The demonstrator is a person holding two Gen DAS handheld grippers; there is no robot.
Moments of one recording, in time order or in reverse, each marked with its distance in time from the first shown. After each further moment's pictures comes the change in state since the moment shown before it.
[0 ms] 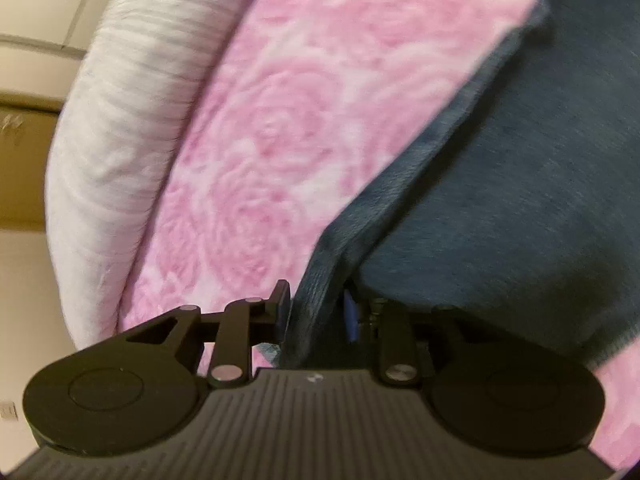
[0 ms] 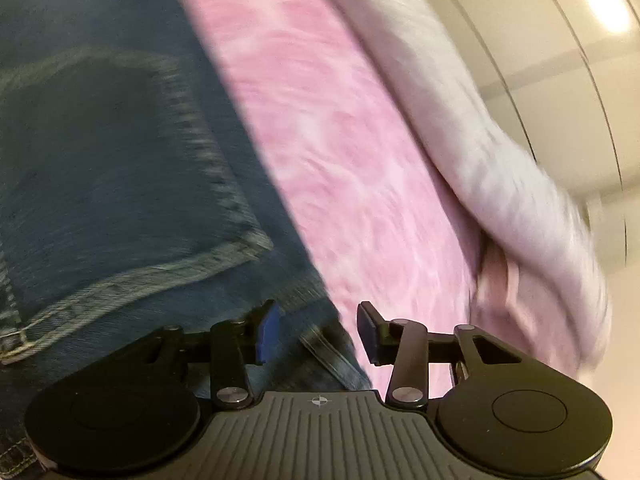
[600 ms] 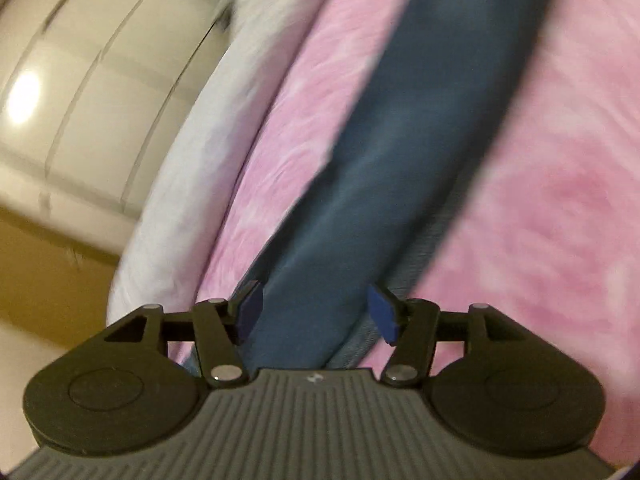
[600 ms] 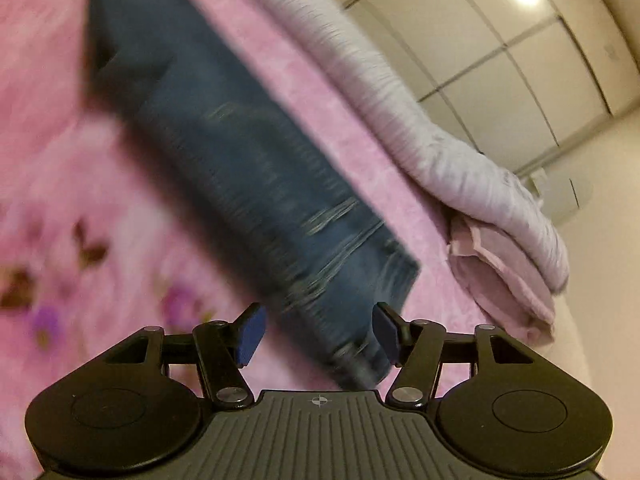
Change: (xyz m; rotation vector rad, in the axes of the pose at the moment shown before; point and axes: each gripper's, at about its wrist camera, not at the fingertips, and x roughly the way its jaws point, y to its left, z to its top) left arm -0.145 -0.178 -0.115 0.222 -0.551 0.213; right arm -0.136 0.146 -0.035 0.078 -0.097 -0.108
